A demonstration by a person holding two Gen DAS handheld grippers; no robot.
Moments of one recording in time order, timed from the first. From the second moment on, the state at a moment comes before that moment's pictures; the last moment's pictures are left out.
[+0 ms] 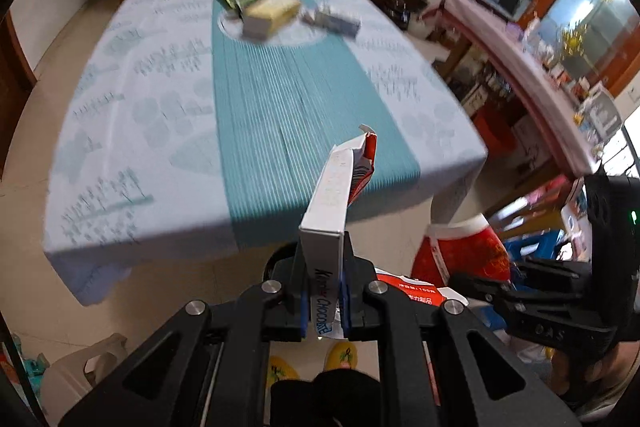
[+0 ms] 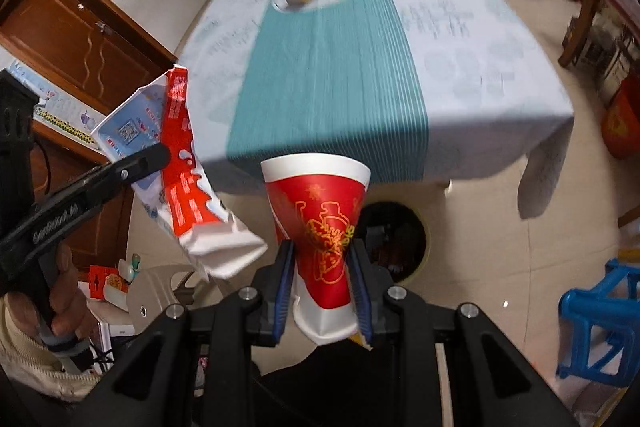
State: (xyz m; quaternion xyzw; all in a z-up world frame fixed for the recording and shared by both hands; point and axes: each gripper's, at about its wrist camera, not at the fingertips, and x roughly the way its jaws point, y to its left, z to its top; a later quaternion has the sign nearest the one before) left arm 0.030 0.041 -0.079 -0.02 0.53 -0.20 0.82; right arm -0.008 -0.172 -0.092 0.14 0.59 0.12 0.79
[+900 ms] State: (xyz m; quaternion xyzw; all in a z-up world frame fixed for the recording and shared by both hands) left arm 0.021 -0.037 -0.344 0.07 0.61 -0.15 0.77; right arm 0.003 -0.184 -0.369 0.17 0.70 0.04 0.69
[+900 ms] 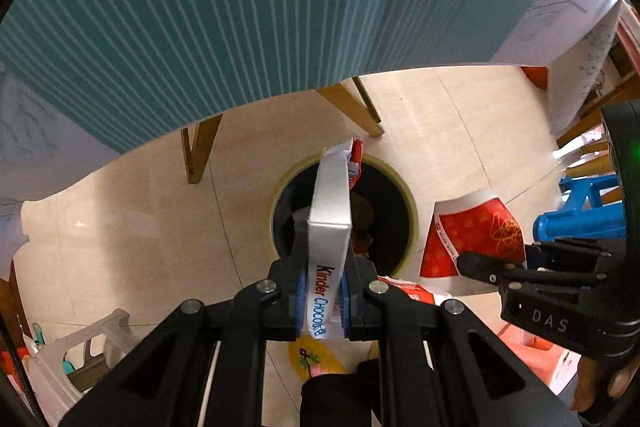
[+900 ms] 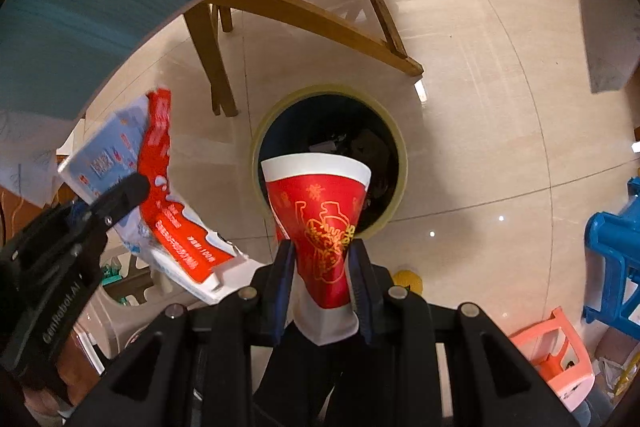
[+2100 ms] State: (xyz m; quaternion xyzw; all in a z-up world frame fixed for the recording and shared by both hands) left arm 0.007 0.008 -0.234 0.00 0.59 -0.09 0.80; right arm 0.007 -0.176 -0.301 0.18 0.67 0.05 0.72
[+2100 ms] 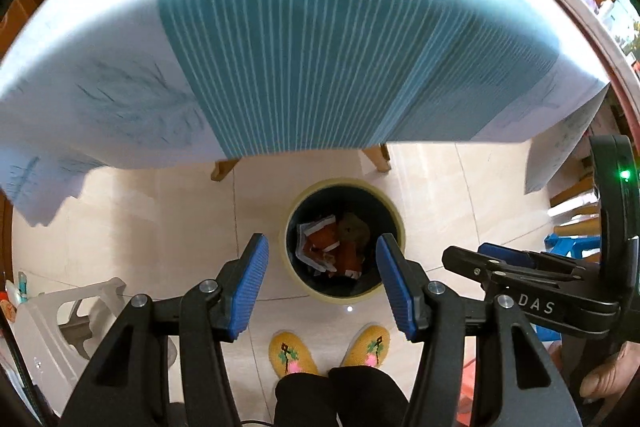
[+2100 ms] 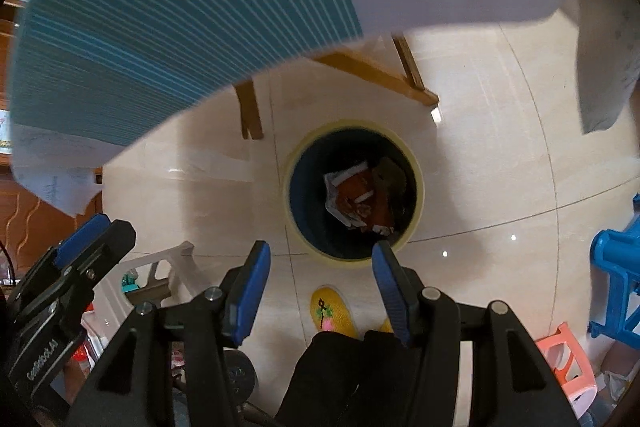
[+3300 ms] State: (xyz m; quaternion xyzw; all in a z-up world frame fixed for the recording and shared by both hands) left arm 0.015 0.017 0.069 -0.04 0.43 -0.04 0.90; right arm 0.020 -0.218 -0.010 0.16 0.50 0.14 0.84
